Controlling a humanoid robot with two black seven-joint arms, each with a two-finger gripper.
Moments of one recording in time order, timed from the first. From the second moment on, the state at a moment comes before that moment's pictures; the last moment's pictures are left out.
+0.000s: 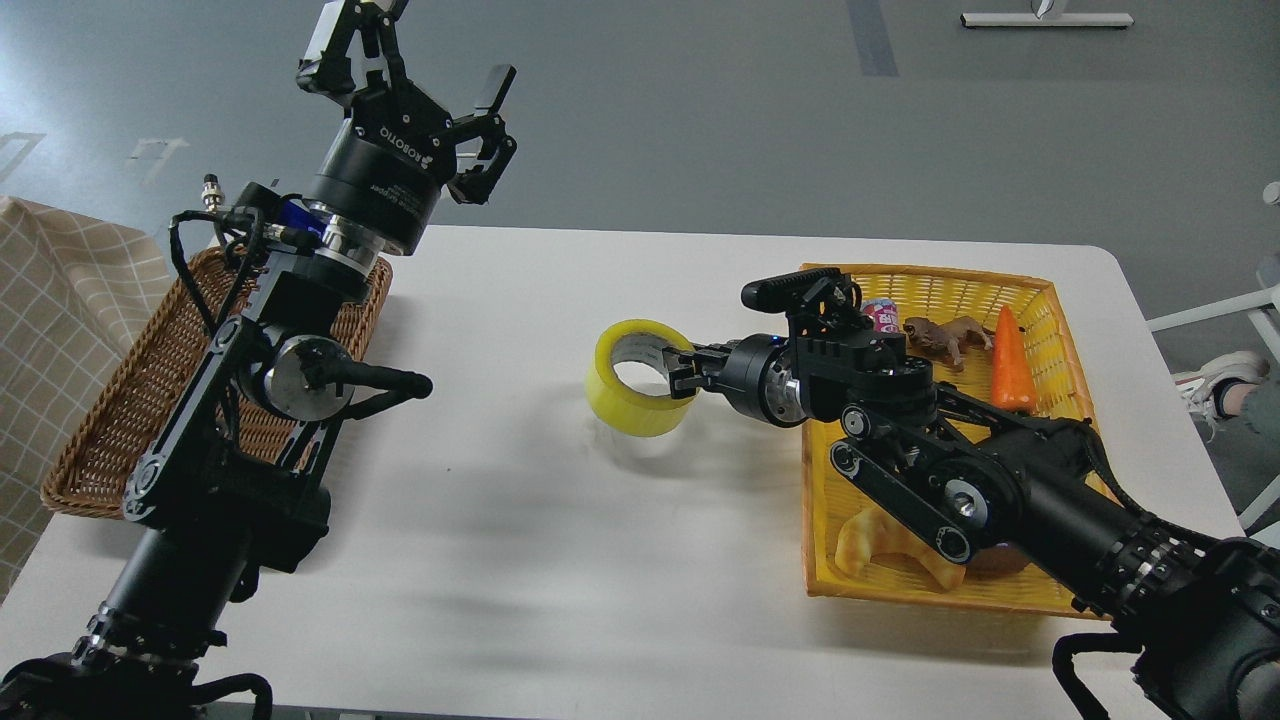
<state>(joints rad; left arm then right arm) -0.42 0.09 -1.40 -1.41 0.68 -0.22 -0.14 0.80 0.00 0.60 0.94 -1.94 0.38 -0.06</state>
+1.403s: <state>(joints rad) -0.44 0.15 -1.41 -1.42 0.68 -0.22 -0.22 0.68 -0.01 1.18 1.48 -1.48 0.14 -0.10</state>
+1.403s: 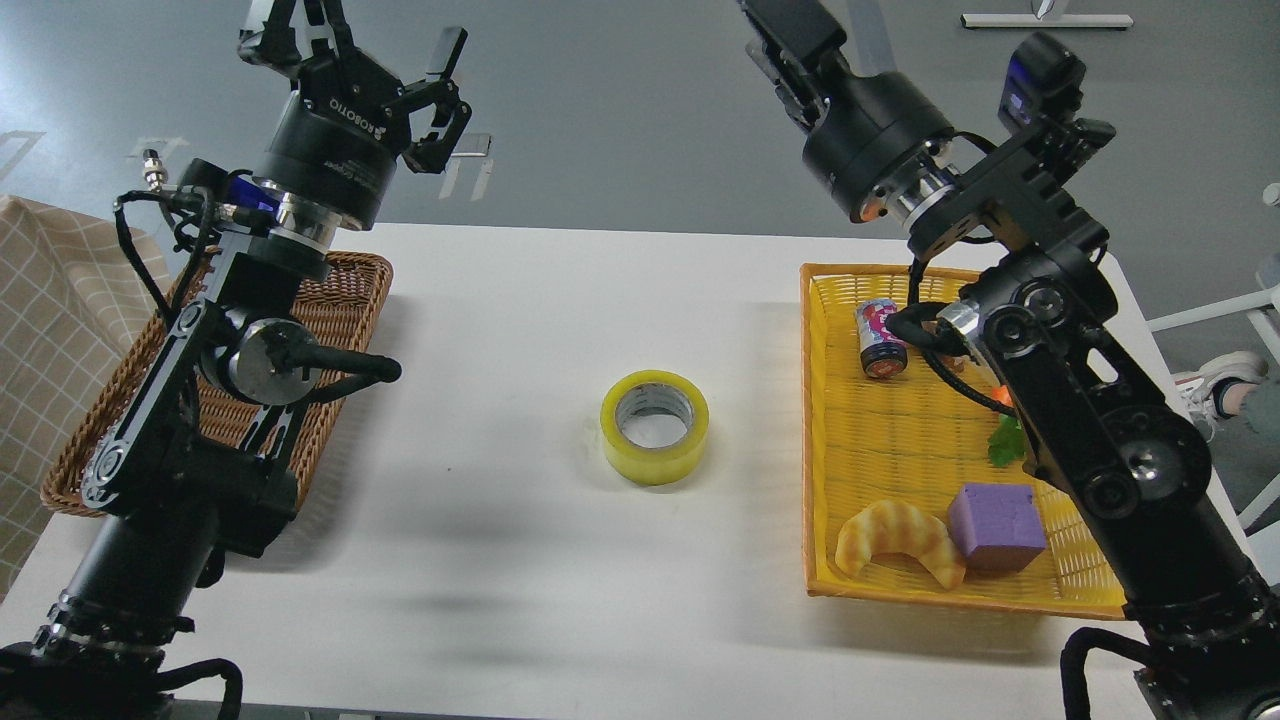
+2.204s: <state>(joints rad) -0.45 0.15 -1.34 -1.40 0.93 -0.17 -0.20 0.54 -0.07 1.41 1.56 -0.84 0.21 -0.01</state>
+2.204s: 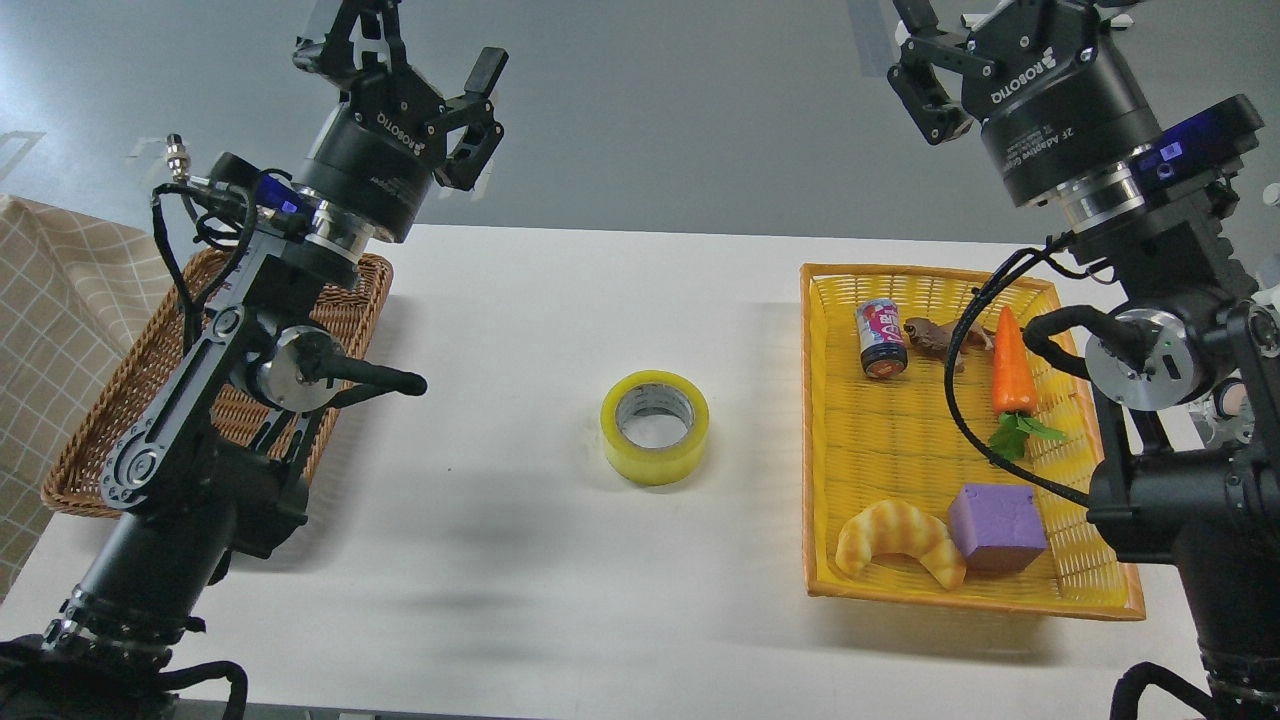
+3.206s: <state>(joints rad) -0.63 0.21 -0.59 -0.93 2.18 0.17 -0.20 0.56 -0.04 1.47 1.59 -0.84 0.19 -0.01</state>
